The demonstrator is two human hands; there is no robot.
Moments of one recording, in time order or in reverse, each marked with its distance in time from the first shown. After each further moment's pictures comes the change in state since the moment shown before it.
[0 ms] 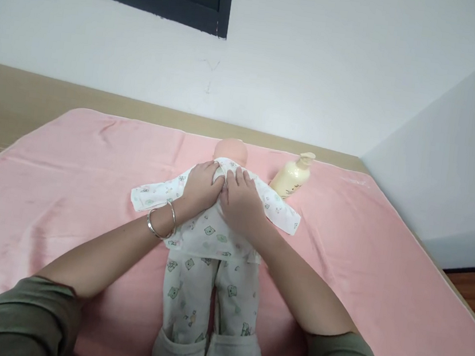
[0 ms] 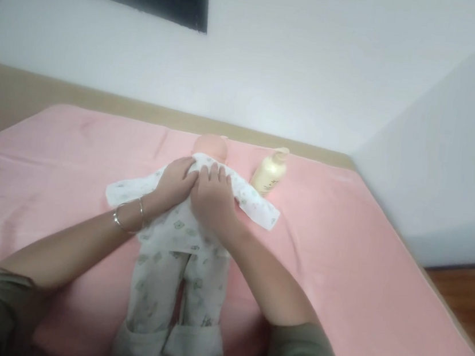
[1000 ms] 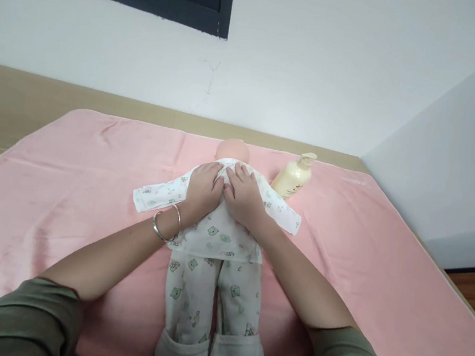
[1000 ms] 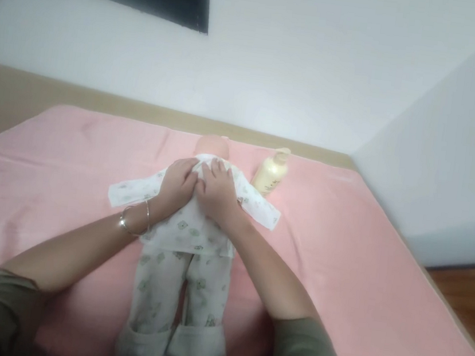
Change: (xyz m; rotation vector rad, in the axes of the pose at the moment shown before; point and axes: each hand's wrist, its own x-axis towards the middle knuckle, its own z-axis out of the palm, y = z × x) left_hand -0.011 0.001 0.007 -0.118 0.110 0.033; right_hand 0.013 0.014 -0.007 0.241 0.087 -0.054
